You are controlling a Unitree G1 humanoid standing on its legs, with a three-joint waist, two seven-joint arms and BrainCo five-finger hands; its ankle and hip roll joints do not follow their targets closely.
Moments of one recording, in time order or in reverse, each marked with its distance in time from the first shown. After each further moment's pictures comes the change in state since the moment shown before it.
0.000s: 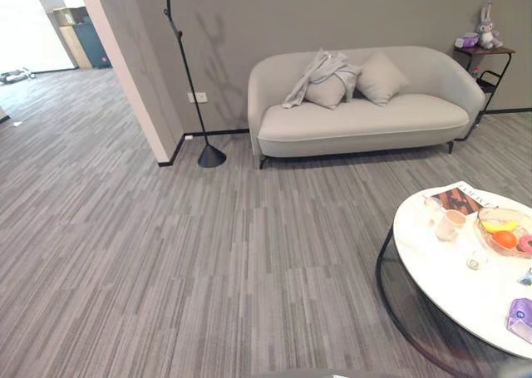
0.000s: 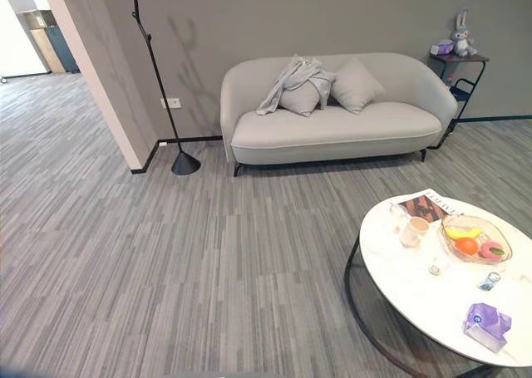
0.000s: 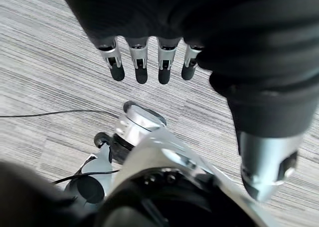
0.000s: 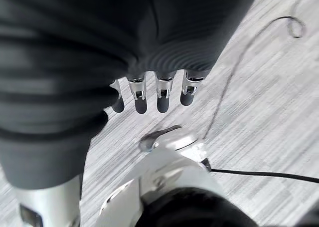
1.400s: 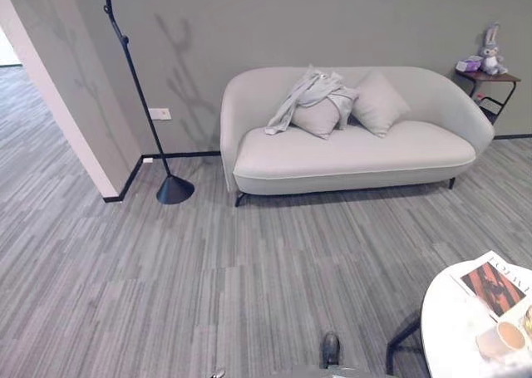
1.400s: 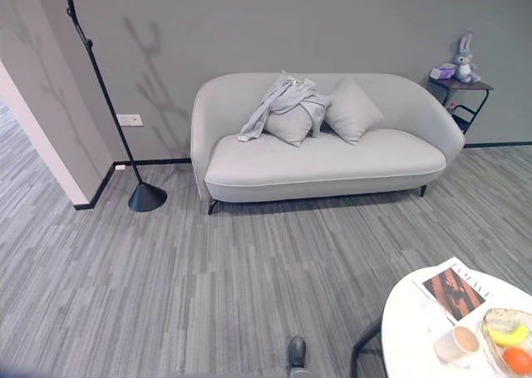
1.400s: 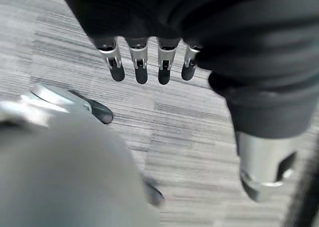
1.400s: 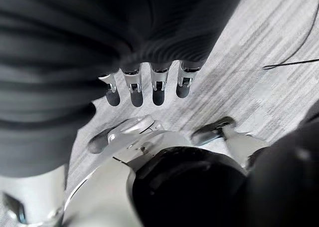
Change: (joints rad) left arm -0.046 0.006 -0.155 0.007 0.047 -0.043 0.040; right arm -0.035 0.041 0.074 -0.095 0.052 0.005 0.004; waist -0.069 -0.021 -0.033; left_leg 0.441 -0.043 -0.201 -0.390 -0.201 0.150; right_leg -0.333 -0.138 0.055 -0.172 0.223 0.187
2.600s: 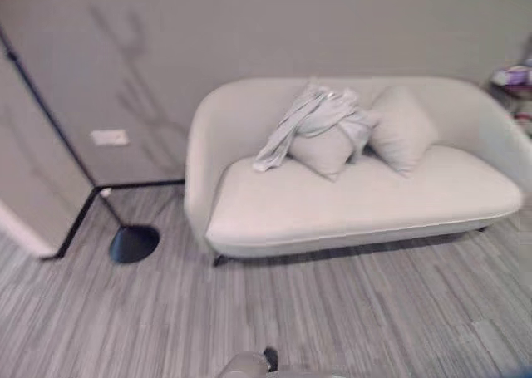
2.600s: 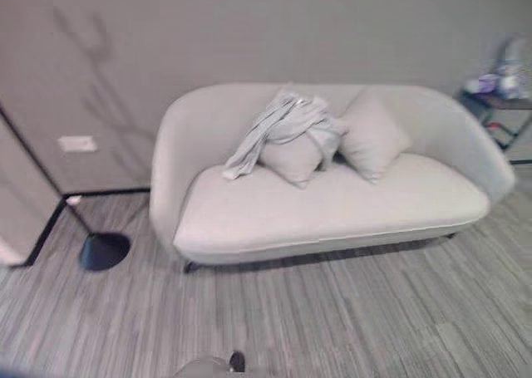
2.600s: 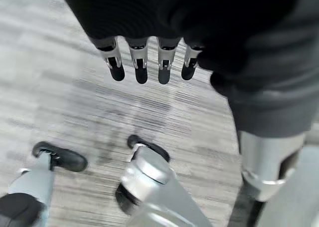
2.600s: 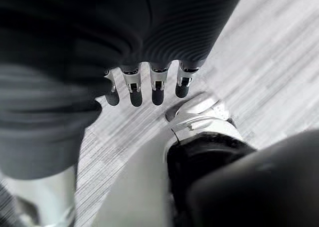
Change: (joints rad) left arm -0.019 0.056 0.037 -0.046 0.003 -0.003 0.007; right arm 0.007 0.025 0.101 0.056 -0.100 -0.028 0.001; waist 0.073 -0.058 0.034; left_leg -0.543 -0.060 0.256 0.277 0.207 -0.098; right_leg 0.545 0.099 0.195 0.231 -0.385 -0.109
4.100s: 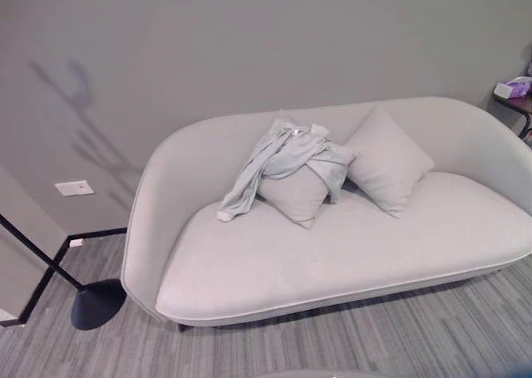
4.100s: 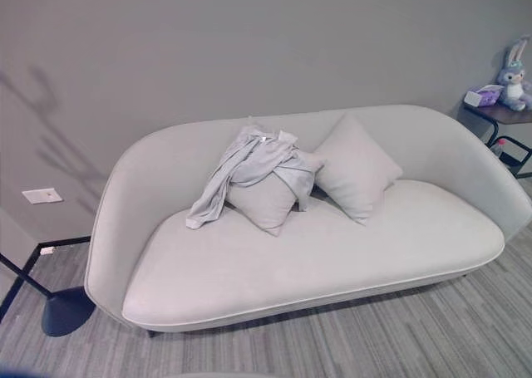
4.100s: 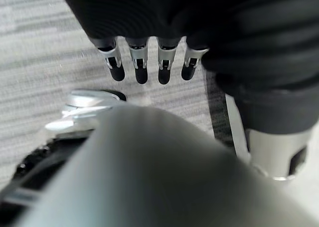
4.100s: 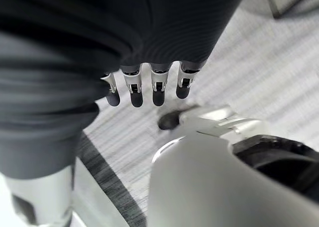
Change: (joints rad) left arm -0.018 -0.054 -0.208 0.018 0.270 -0.025 0.046; right arm 0.005 -0.040 0.049 -0.164 -0.018 -0.030 -0.044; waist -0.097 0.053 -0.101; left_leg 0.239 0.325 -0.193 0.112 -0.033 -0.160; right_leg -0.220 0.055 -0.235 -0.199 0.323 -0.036
